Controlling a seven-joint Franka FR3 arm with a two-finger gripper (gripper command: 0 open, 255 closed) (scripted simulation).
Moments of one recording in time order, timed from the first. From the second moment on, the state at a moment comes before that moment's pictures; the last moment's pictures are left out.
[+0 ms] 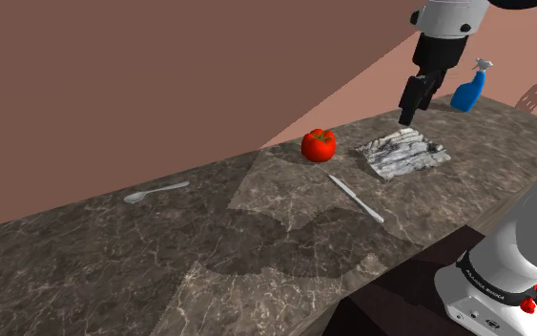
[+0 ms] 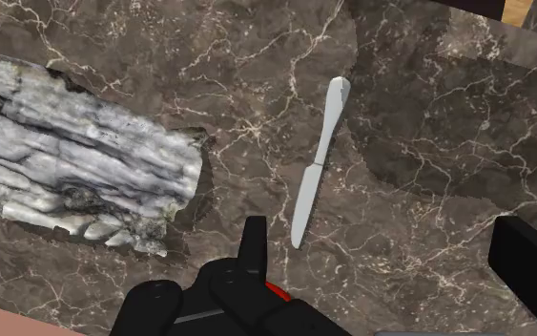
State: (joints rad) arm 0.02 -0.79 0.05 -2.40 0.00 1.57 -0.01
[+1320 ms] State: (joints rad) arm -0.01 -0.46 -0.04 -2.79 0.14 2.33 -0.01
